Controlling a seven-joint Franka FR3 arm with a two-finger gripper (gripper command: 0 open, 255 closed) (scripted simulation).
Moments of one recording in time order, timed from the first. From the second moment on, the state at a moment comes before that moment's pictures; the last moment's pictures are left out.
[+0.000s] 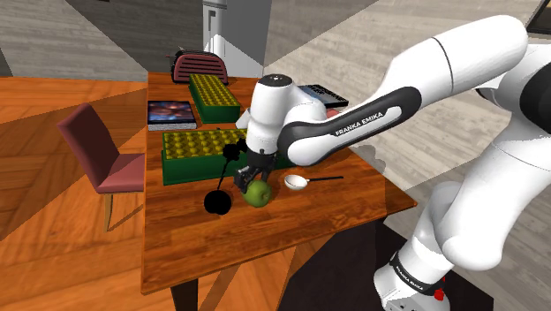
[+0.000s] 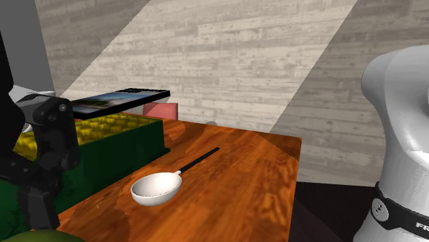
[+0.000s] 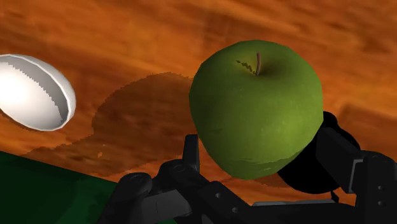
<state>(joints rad) 0.31 -0.05 0.23 -2.28 -0.18 2.29 0.66</state>
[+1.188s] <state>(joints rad) 0.31 -0.03 0.23 -2.30 -0.19 2.34 0.67</state>
